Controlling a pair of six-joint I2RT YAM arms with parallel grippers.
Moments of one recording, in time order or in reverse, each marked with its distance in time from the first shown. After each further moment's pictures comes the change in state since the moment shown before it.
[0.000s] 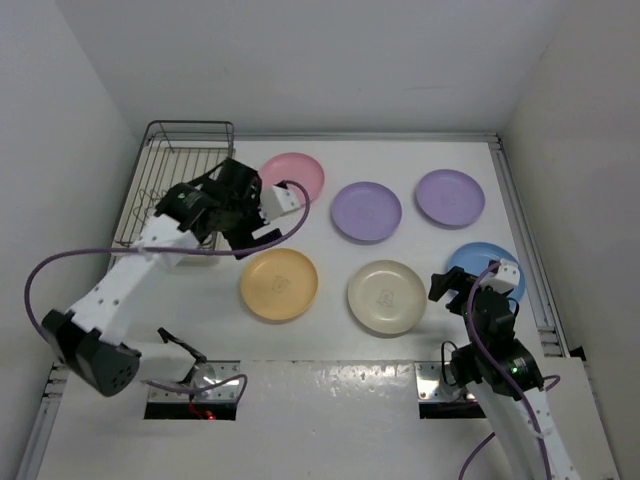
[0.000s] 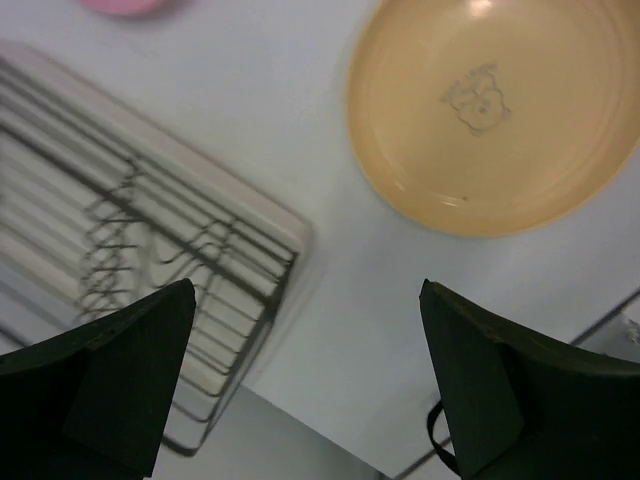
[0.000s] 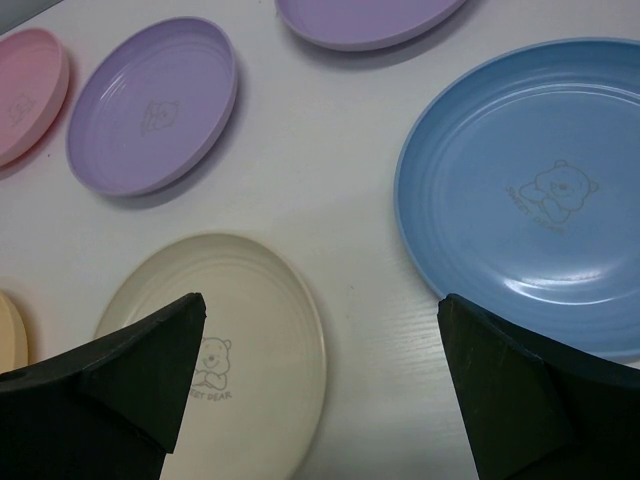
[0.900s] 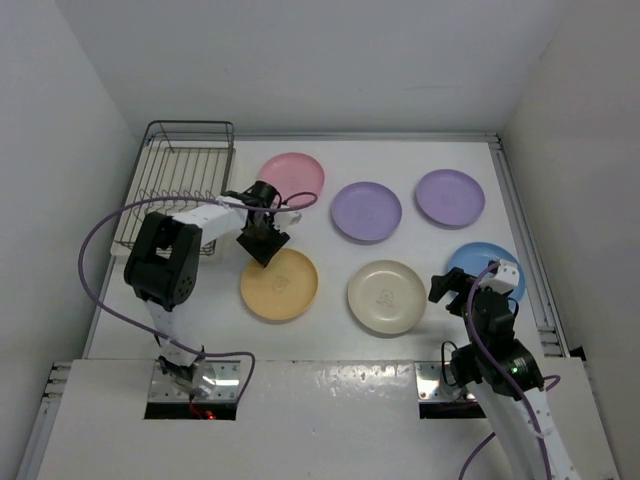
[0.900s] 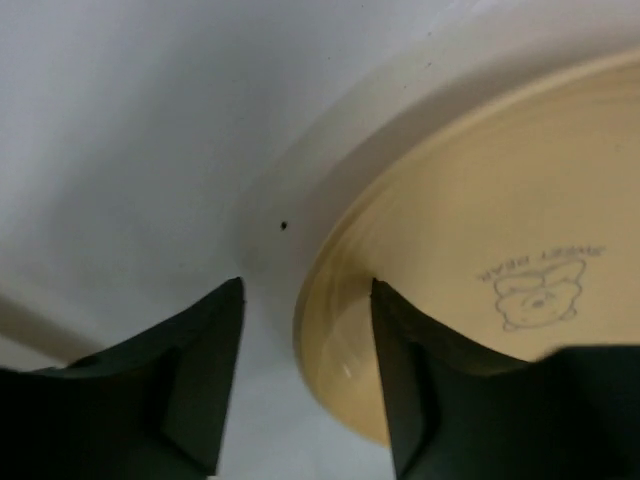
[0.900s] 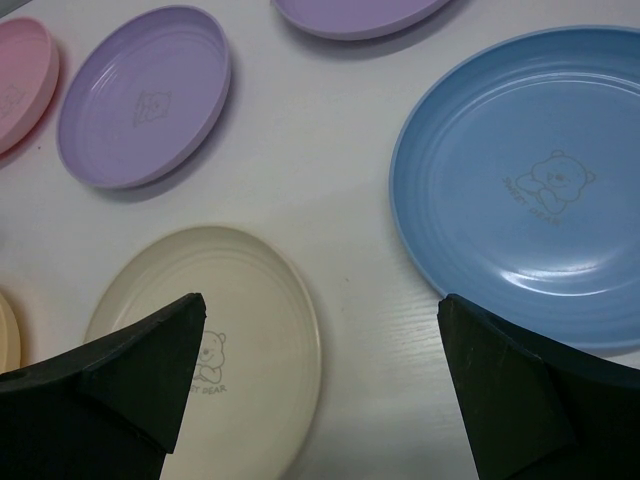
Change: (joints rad) left arm 0.129 0.472 -0.187 0.412 0.098 -0.270; right arm 0.000 0.000 0.001 -0.021 -0.001 0.004
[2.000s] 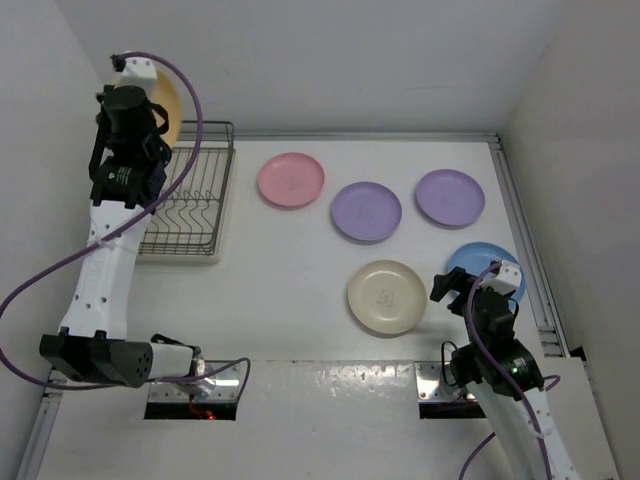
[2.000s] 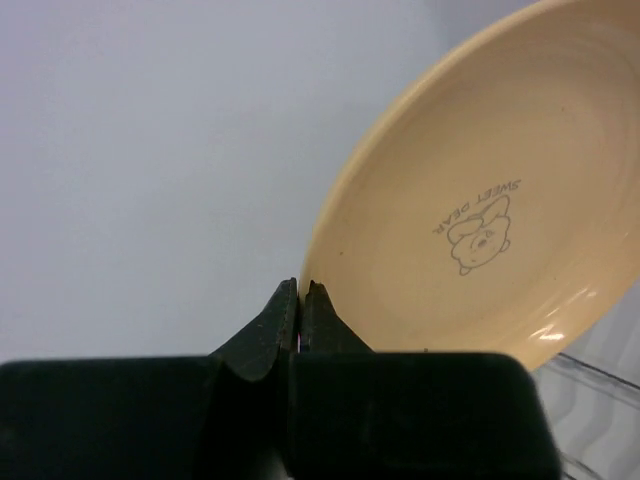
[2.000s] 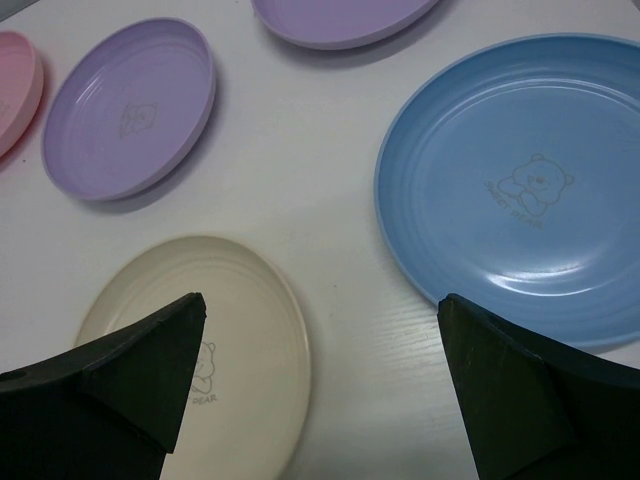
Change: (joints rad) left arm 0.259 -0.499 0.475 0.228 -0.784 0.010; right arm 0.001 0.000 0.000 0.000 0.034 -0.001
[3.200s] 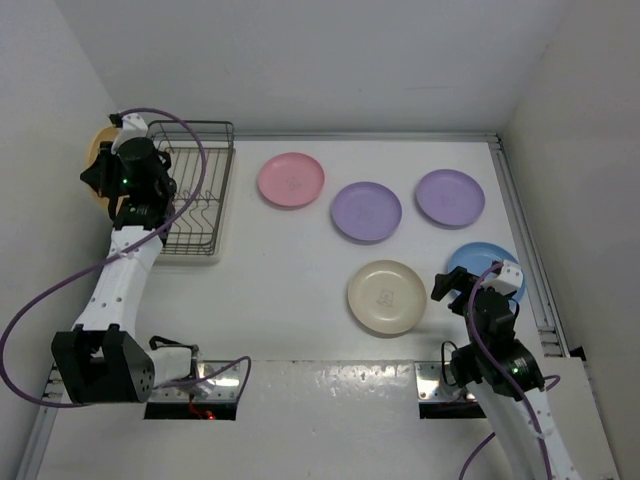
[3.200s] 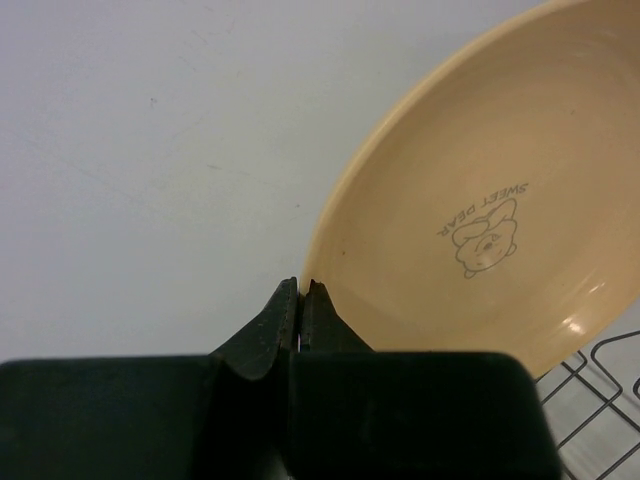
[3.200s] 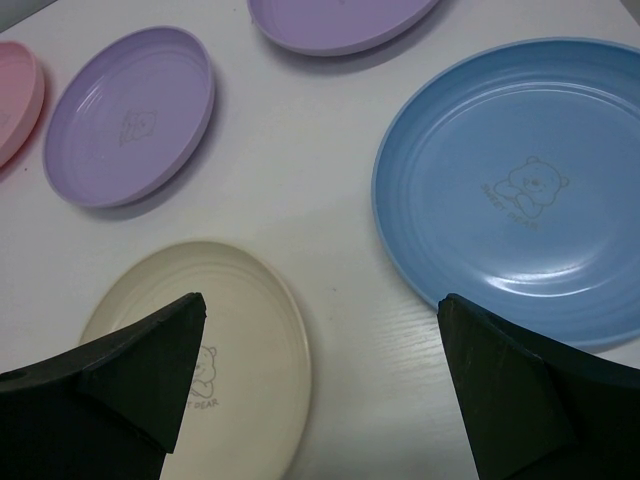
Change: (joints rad) left arm 0.151 -0.112 -0.547 0.481 -0.319 0.178; right arm 0.002 0.000 0.005 0.000 0.017 0.008
